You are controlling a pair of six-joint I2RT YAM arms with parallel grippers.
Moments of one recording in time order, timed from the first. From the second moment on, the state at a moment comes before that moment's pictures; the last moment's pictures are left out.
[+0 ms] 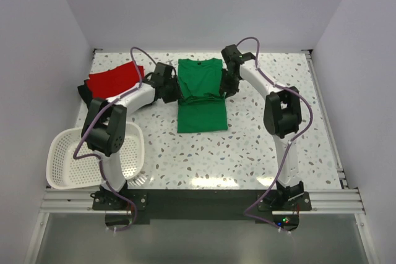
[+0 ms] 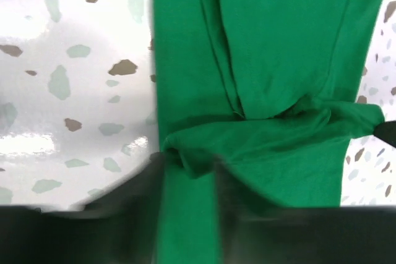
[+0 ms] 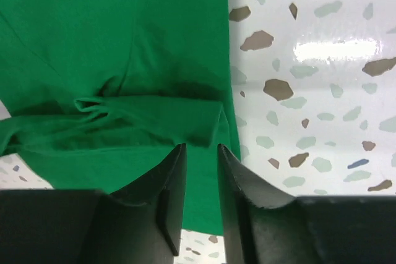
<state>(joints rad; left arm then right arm) -0.38 1.89 1.32 -0.30 0.05 -0.61 0.38 2.22 1.97 -0.98 -0.01 0.57</state>
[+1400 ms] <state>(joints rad) -0.47 1.53 0.82 -0.24 0.06 -0.72 0.37 1.88 1.30 -0.75 -0.22 0.54</state>
